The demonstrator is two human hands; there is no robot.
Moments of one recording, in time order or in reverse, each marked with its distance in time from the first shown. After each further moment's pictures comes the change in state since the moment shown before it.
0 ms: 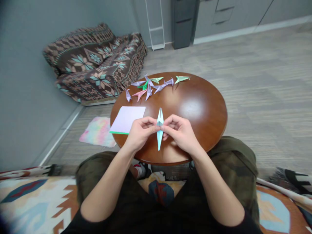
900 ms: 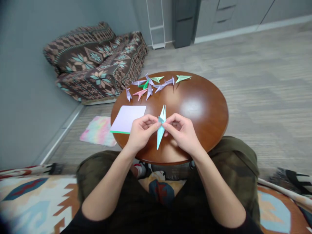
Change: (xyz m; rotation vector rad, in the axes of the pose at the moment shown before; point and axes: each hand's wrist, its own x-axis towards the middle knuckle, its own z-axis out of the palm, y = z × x) left_hand -0.003 0.006 0.008 0.074 0.024 0.083; right_hand -0.002 0.000 0.001 -0.044 0.029 -0.074
